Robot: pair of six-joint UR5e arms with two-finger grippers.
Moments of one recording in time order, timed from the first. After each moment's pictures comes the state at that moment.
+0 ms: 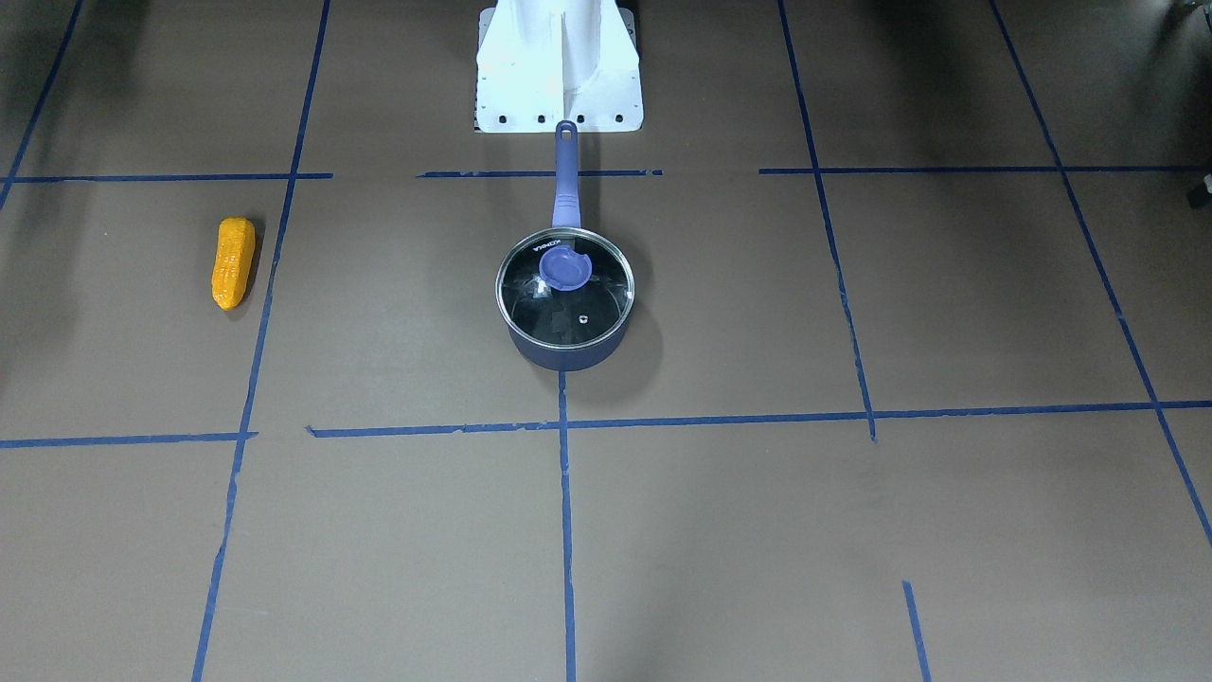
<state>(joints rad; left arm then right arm) -1.51 -1.52 -1.79 -1.48 -2.49 0.02 1.50 -1.78 1.76 -1.39 2.34 0.01</state>
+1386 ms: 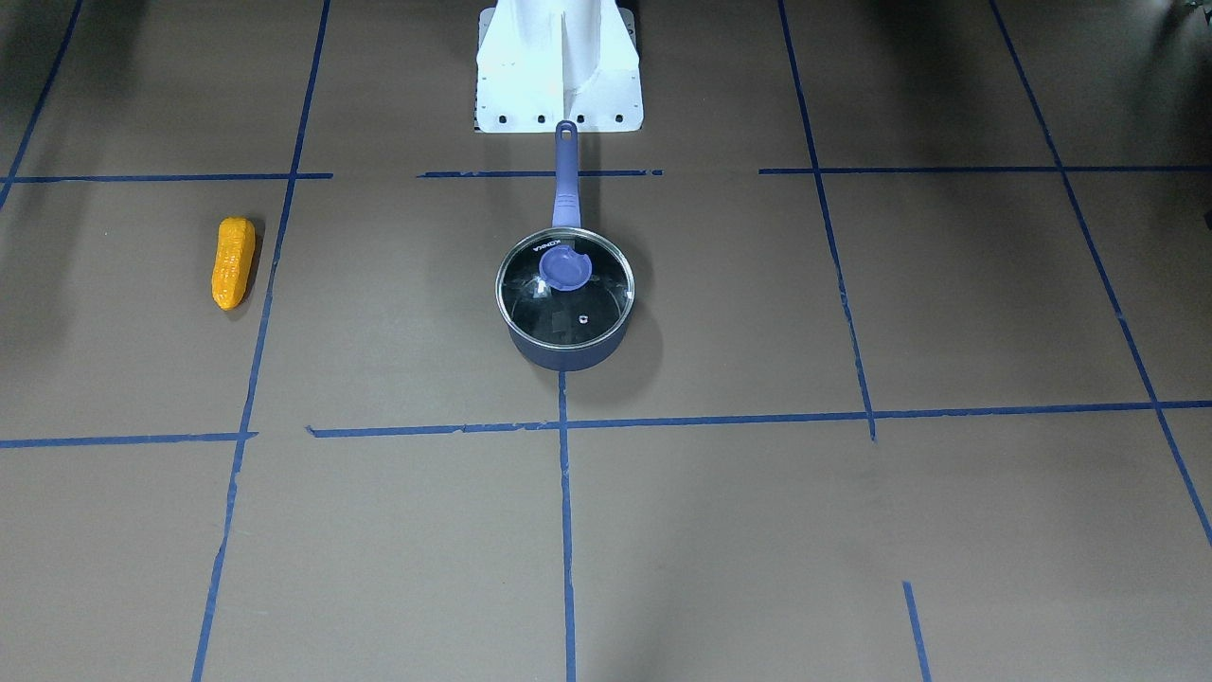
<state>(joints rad) -1.47 -1.55 -1.83 -1.47 -2.38 0.00 1.54 -1.79 1.79 -1.46 2.35 0.00</state>
